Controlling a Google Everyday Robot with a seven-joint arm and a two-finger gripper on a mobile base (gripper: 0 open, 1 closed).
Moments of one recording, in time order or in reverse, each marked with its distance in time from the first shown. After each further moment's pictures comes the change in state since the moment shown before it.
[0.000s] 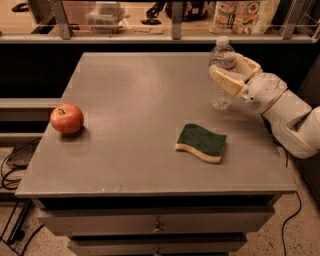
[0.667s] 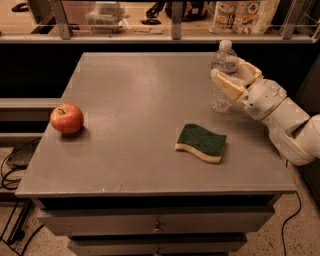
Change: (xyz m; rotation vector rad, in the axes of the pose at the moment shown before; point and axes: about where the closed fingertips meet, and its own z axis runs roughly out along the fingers) arm 0.010 0.004 -0.009 0.023 -0.030 0.000
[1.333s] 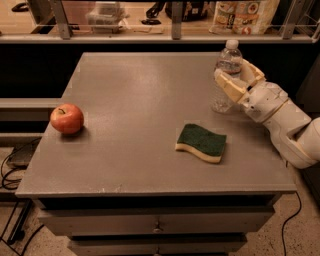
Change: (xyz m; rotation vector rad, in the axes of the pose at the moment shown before) arm 0.004 0.000 -0.007 0.010 0.017 -0.004
